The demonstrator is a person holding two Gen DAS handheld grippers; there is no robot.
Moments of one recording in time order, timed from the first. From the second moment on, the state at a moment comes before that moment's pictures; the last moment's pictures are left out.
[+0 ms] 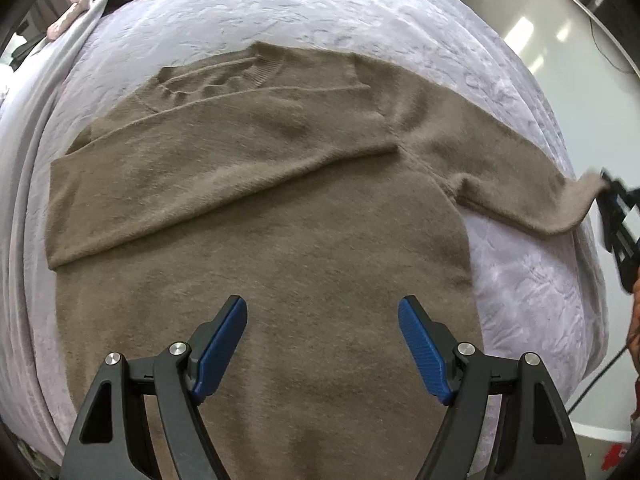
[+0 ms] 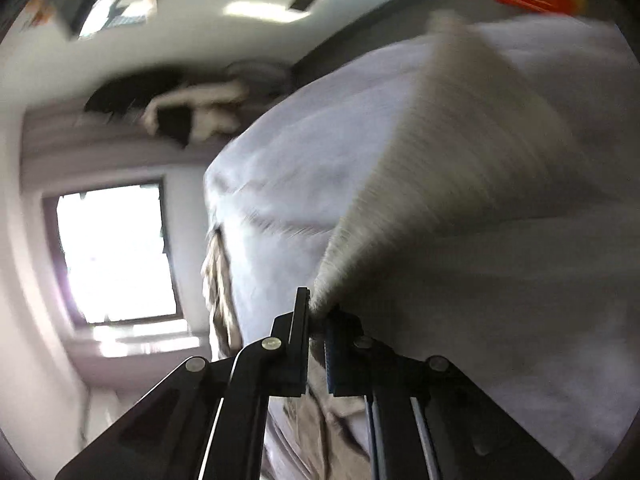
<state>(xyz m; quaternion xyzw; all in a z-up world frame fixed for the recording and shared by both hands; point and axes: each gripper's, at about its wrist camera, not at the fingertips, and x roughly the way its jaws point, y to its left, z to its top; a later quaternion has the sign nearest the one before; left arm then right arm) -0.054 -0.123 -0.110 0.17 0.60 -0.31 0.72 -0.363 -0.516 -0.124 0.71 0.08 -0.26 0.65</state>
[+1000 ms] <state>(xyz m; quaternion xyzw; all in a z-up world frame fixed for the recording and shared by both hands) 0.061 0.042 -0.146 0.03 0.59 -0.23 0.78 -0.017 -0.350 -0.151 0.52 0.42 -0.09 0.74</state>
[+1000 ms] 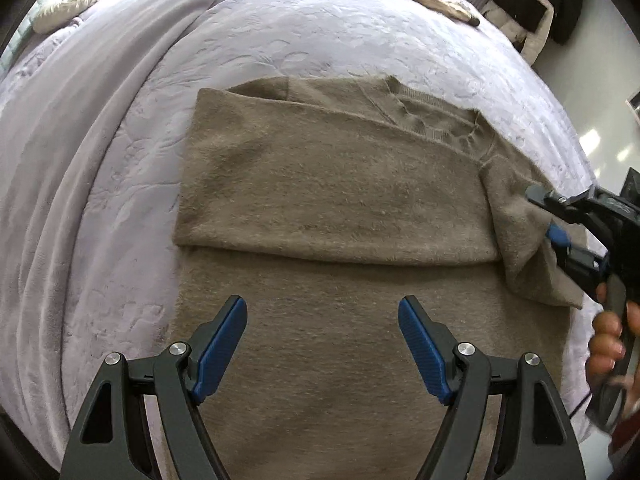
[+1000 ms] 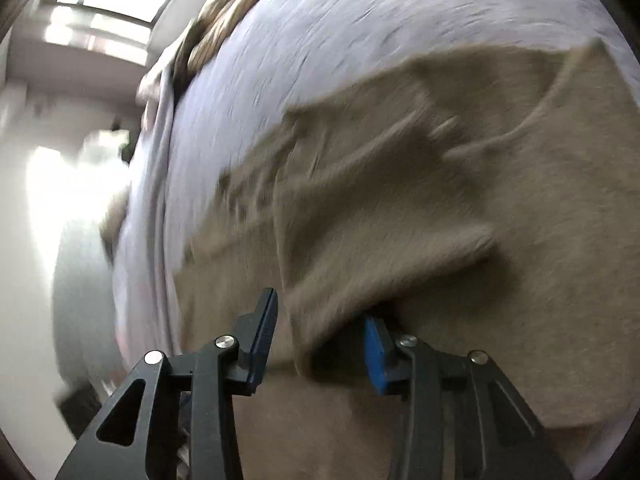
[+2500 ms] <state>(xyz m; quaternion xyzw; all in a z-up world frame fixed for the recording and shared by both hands) 0.141 0.032 -0.179 -0.10 0.60 -0.27 0.75 -0.084 -0.358 -0.173 0.55 0.39 -0.14 0.72</state>
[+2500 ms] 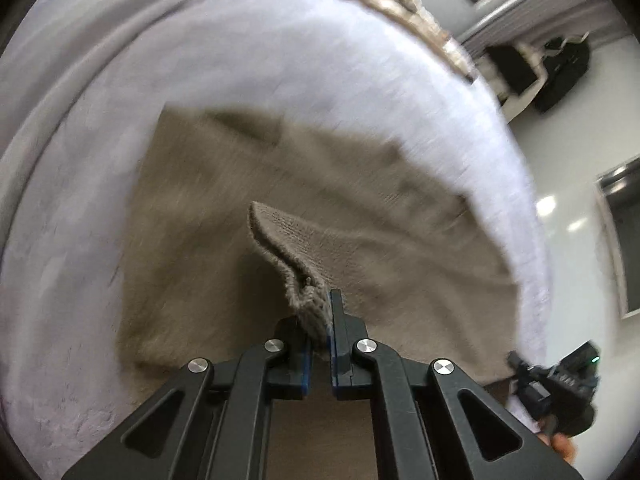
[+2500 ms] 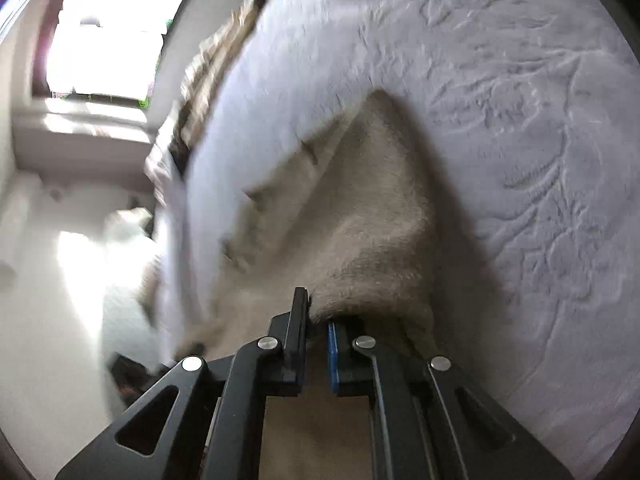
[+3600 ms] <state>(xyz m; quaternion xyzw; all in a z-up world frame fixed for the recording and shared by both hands) 0.136 0.042 -0.160 0.02 0.59 -0.21 0.78 -0.120 -0.406 -0.184 0.46 0.50 -0.16 0.72</state>
